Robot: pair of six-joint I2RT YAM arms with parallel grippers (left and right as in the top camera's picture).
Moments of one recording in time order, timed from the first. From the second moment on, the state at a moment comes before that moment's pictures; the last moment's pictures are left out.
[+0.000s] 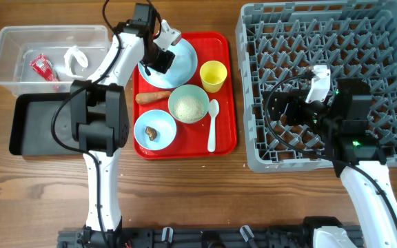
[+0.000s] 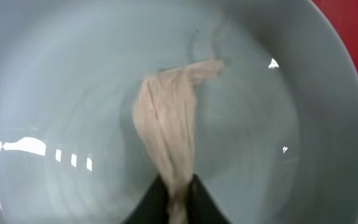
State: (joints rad) left arm -0.18 2.41 1.98 -0.85 0.25 0.37; right arm -0.01 1.12 0.76 -0.29 -0.51 0.18
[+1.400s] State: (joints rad) left arm -0.15 1.95 2.07 -1.45 0.22 -0.14; right arm -0.01 1.12 0.76 -0.28 -0.49 0.21
